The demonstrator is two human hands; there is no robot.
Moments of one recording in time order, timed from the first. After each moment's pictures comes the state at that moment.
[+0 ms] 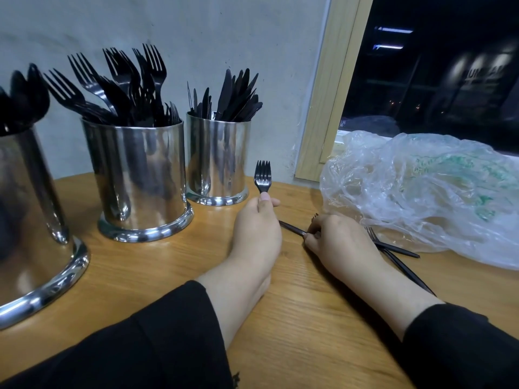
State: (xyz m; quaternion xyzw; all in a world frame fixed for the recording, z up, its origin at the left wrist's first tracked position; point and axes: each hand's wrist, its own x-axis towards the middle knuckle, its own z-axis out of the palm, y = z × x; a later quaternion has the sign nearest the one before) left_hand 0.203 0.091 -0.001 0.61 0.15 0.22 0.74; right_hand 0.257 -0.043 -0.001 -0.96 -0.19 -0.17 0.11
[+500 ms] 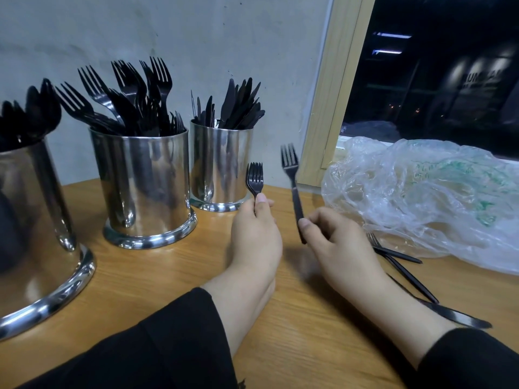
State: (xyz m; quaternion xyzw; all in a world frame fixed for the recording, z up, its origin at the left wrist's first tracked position) left_hand 0.203 0.090 0.002 0.57 0.16 0.30 0.75; right_hand 0.221 -0.035 0.011 -0.84 -0.26 -0.17 0.44
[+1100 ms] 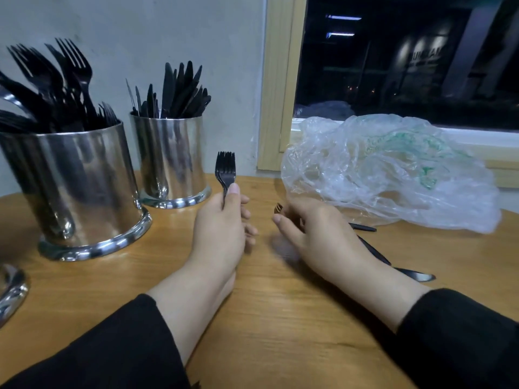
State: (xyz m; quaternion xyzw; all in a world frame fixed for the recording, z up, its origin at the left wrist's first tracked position) left_hand 0.196 0.082 0.003 0.61 0.08 0.23 0.75; right_hand 0.223 -0.072 0.009 -0.90 -0.27 -0.20 0.28
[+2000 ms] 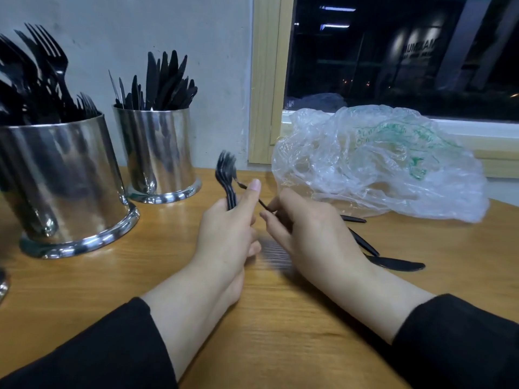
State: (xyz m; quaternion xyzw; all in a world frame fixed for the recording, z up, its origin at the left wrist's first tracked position) left_hand 0.181 0.060 0.005 0.55 0.07 0.15 0.82; right_hand 0.204 -0.070 0.004 -0.85 -0.32 -0.33 0.26
